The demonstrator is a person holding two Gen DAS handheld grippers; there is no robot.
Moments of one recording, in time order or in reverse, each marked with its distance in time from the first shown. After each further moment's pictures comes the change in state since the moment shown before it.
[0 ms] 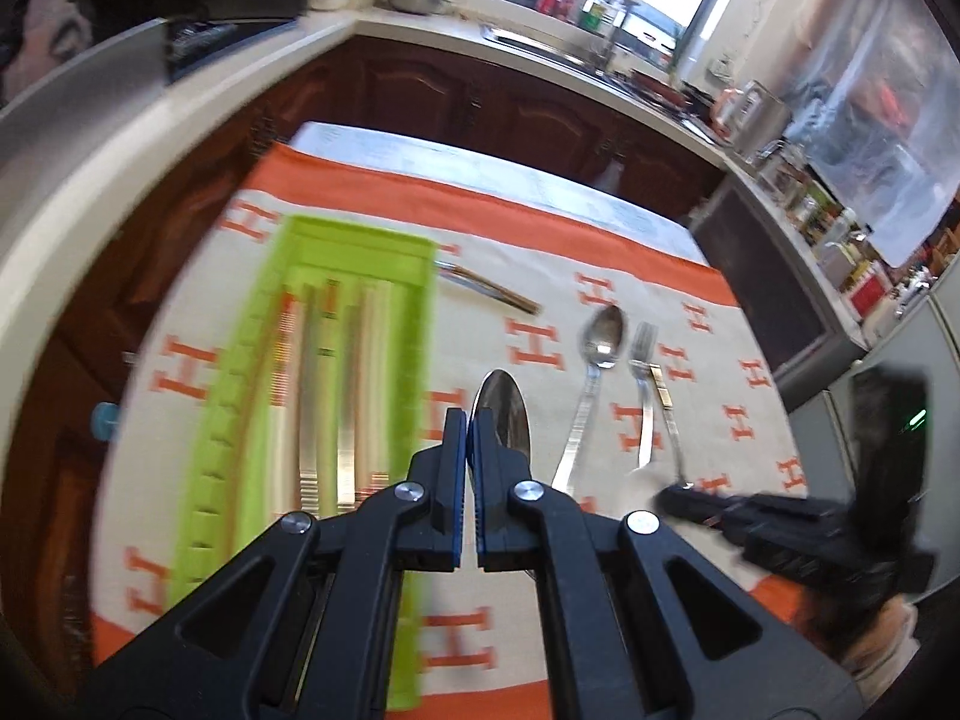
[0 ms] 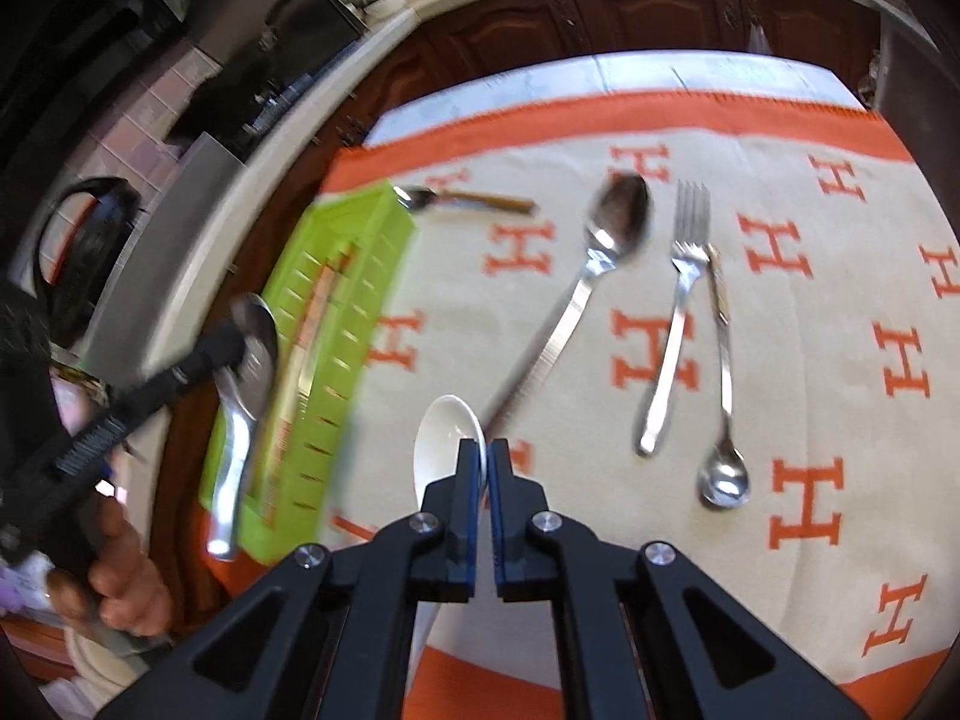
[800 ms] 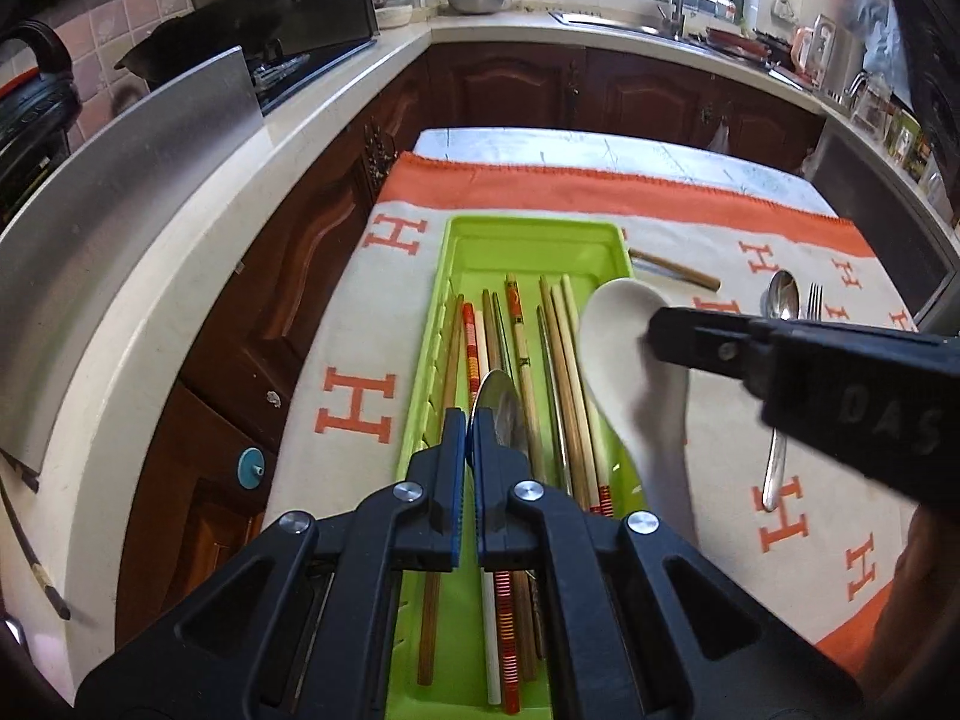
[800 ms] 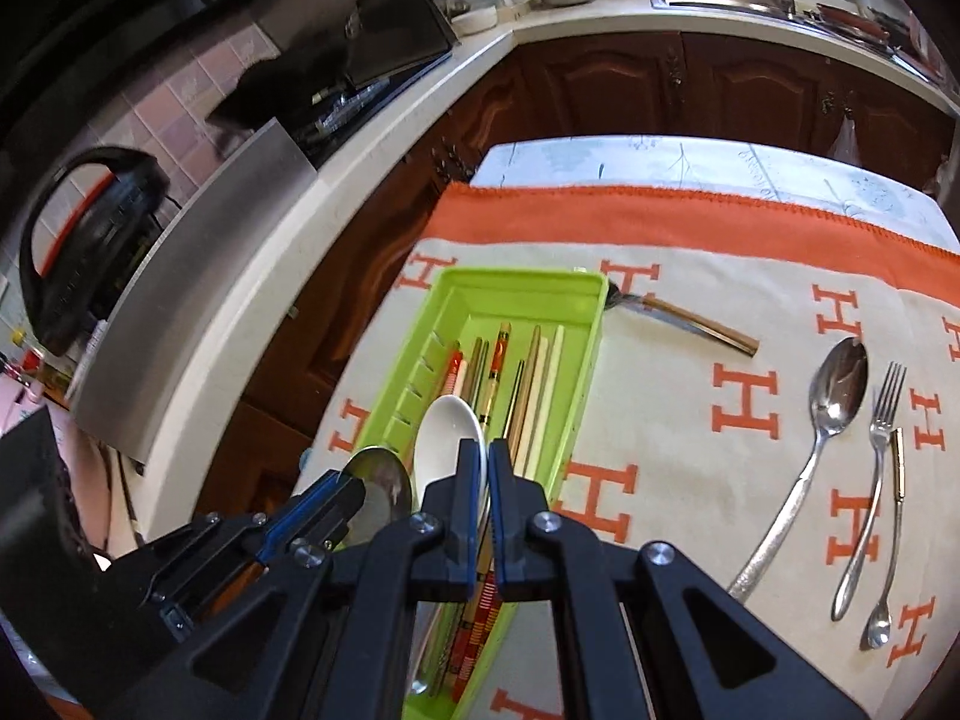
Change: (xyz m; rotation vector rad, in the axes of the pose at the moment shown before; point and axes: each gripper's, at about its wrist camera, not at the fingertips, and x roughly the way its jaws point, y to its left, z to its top) left arm 0.032 0.049 0.001 0.138 0.008 0.315; right arm 0.078 0.125 0.055 -0.129 -0.066 -0.029
